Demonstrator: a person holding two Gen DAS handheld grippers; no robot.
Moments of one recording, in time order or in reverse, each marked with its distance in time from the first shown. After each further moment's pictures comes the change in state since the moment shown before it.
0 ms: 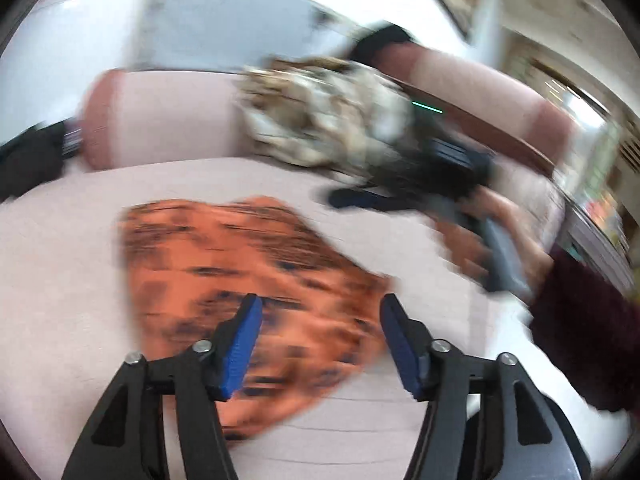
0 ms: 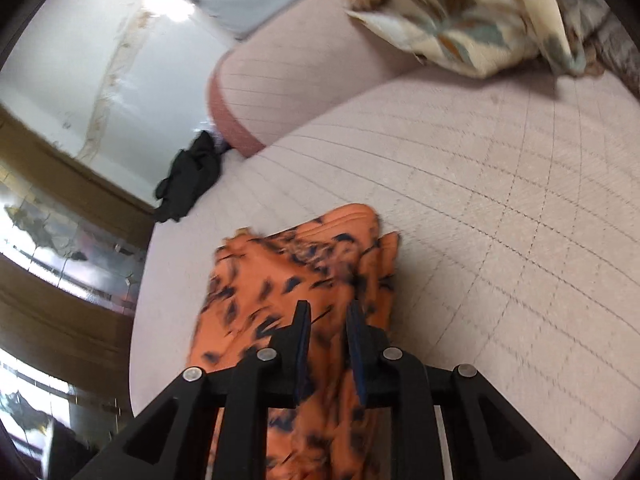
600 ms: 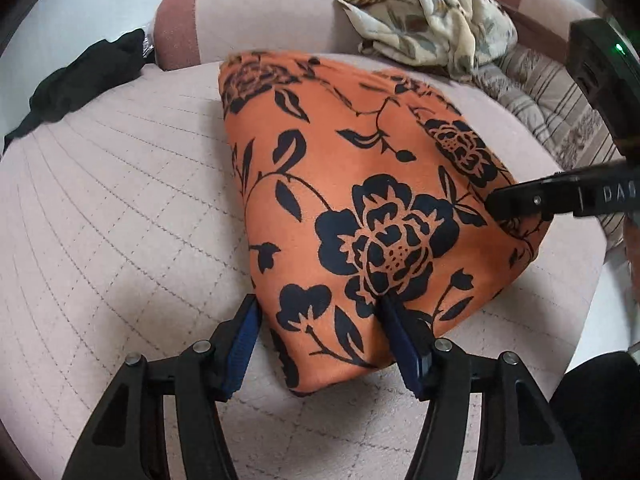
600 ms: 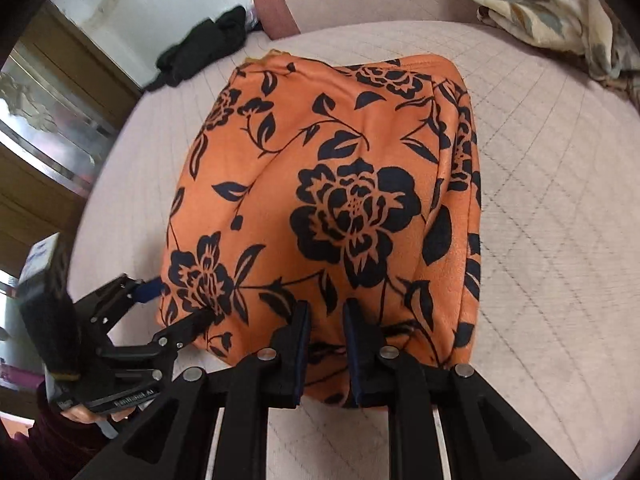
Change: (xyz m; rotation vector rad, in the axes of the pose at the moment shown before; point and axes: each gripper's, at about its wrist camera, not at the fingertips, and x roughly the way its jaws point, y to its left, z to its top) left arm 0.037 0.034 -0.061 -0.054 0.306 0.287; right arm 0.026 0.066 -0.113 -0.246 0.257 -0.214
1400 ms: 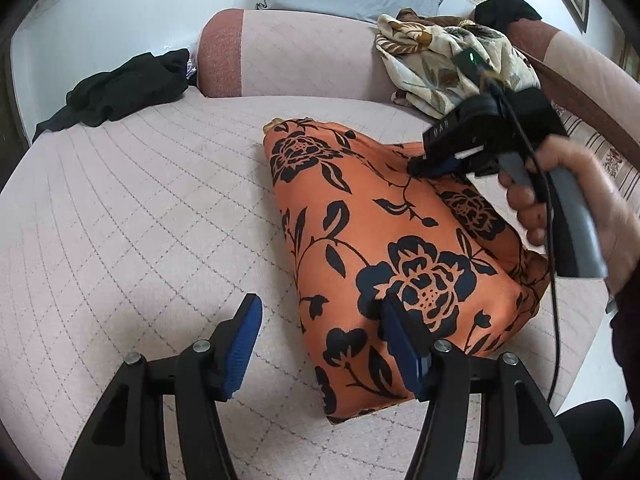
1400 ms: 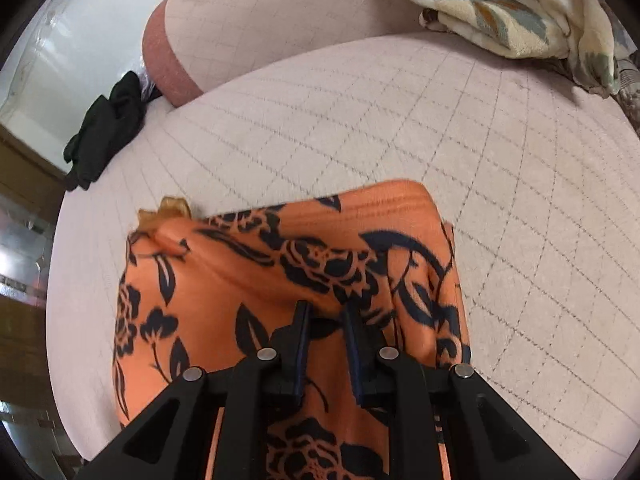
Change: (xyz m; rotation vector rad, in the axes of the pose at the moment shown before) left arm -0.028 0.011 0.014 -0.085 -0.126 0.064; right arm 0.054 -0.031 0.143 0.261 -0.078 -0.139
